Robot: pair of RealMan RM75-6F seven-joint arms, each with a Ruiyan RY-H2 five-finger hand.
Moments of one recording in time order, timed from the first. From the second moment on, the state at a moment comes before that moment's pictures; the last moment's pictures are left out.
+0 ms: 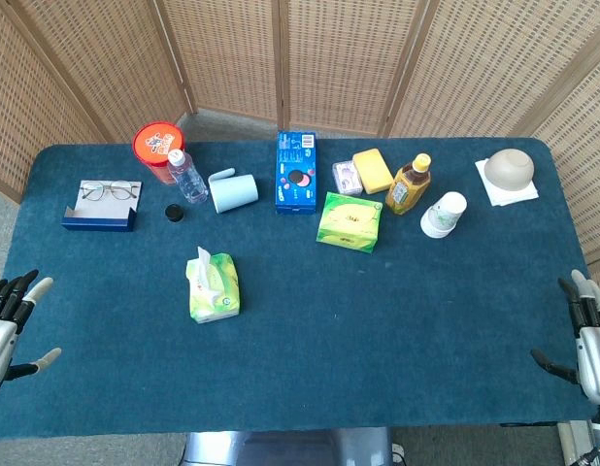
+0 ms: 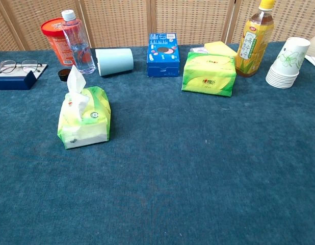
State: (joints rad) left arm -0.07 -0.96 0.02 -1.74 1.59 1.48 0.01; right arm 0.01 -1.03 0.09 -1.73 -1.48 1.55 -0.05
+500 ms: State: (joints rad) left arm -0.12 -0.96 0.00 -1.76 1.59 1.42 0.03; right arm 0.01 -1.03 0.08 -1.74 -1.49 1.55 -0.06
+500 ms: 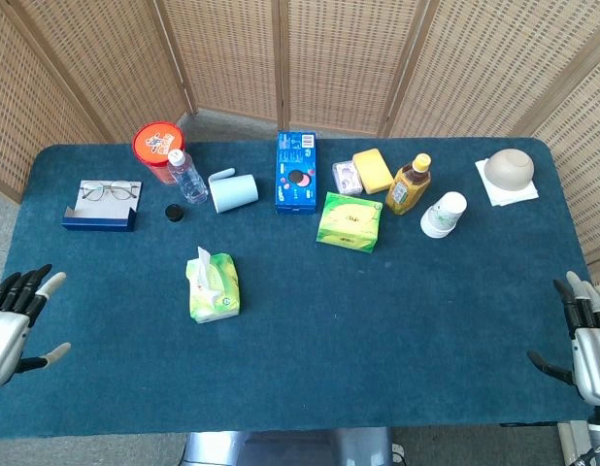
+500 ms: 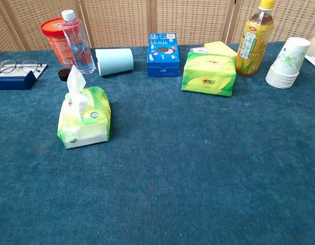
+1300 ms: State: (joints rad) left arm -0.59 -1.25 -0.20 -1.59 1.38 0.96 0.43; right arm 0.02 -1.00 0.11 -1.72 -1.42 1.51 0.01
